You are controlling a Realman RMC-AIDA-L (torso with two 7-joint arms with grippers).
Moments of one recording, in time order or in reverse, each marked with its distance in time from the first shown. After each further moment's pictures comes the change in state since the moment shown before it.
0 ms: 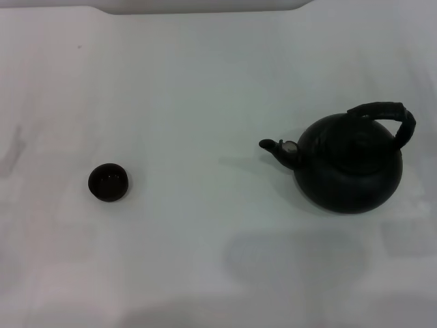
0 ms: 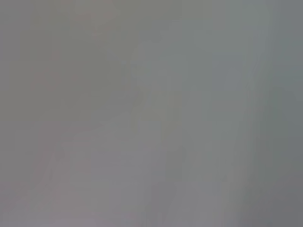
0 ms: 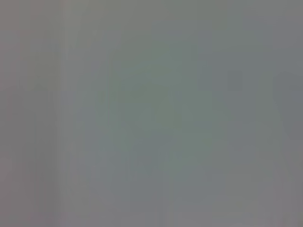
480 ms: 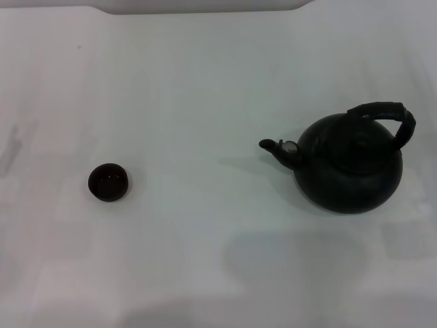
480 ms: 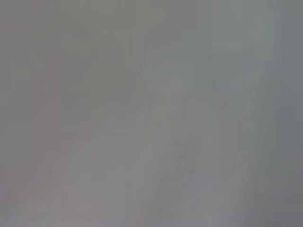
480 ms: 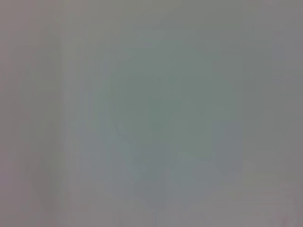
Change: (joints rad) left arm 0.004 0.003 -0.002 0.006 -0.002 0.013 -0.023; right arm -0.009 0.000 -0.004 -0.006 -0.002 -0.007 -0.005
